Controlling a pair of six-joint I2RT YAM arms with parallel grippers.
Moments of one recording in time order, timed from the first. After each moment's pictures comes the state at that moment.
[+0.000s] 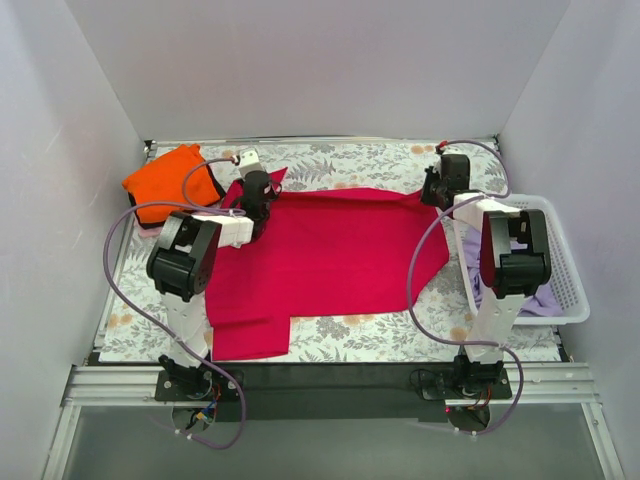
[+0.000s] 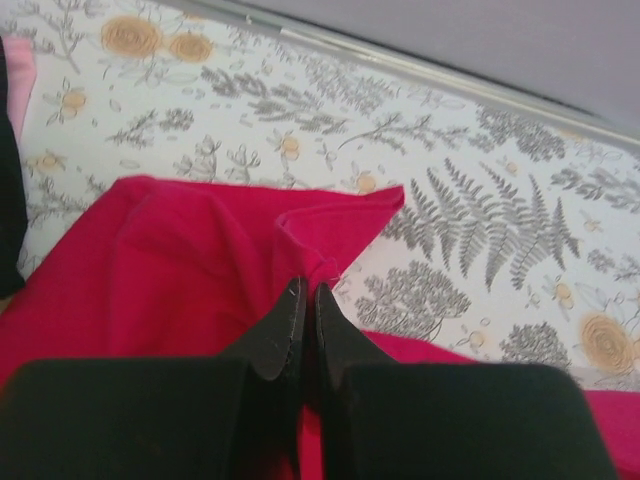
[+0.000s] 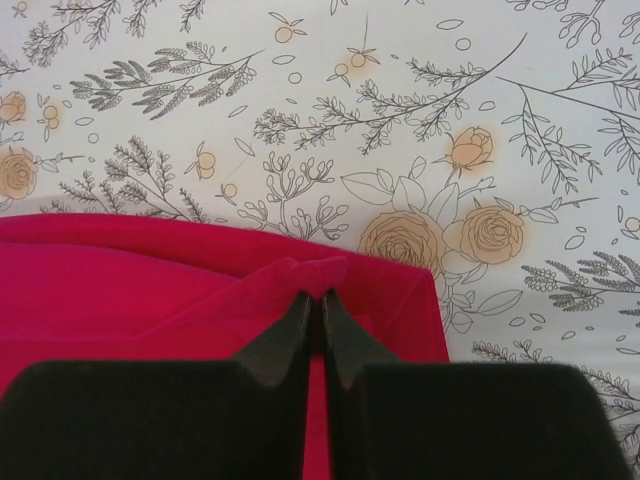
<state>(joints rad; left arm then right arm) -0.35 2.00 1.13 0.60 -0.44 -0.36 0.08 1.94 1.23 0.05 -0.06 0.21</state>
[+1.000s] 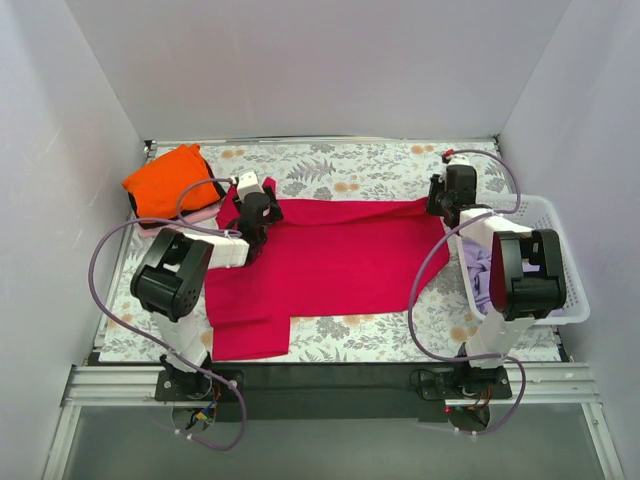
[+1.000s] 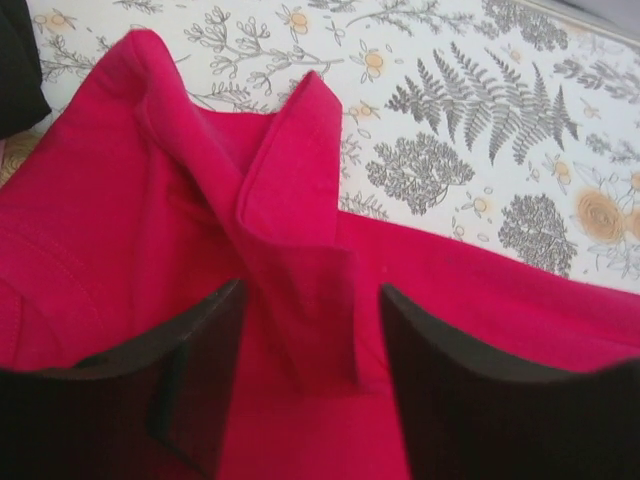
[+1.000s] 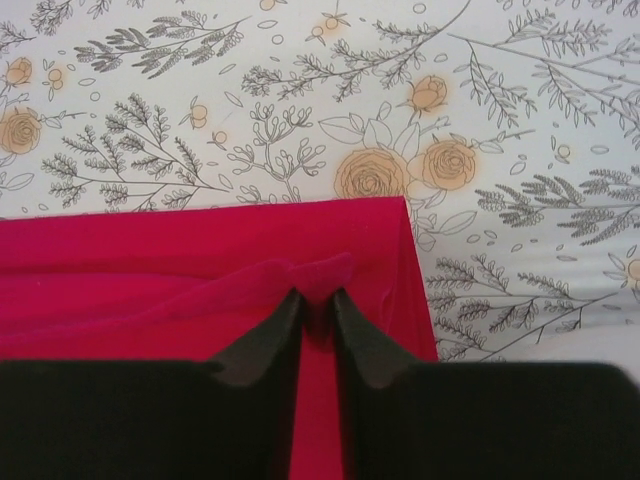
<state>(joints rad) -0.40 1.83 0.86 0.60 -0.44 -0.42 0.09 1.74 1.03 0.10 0.00 0.20</state>
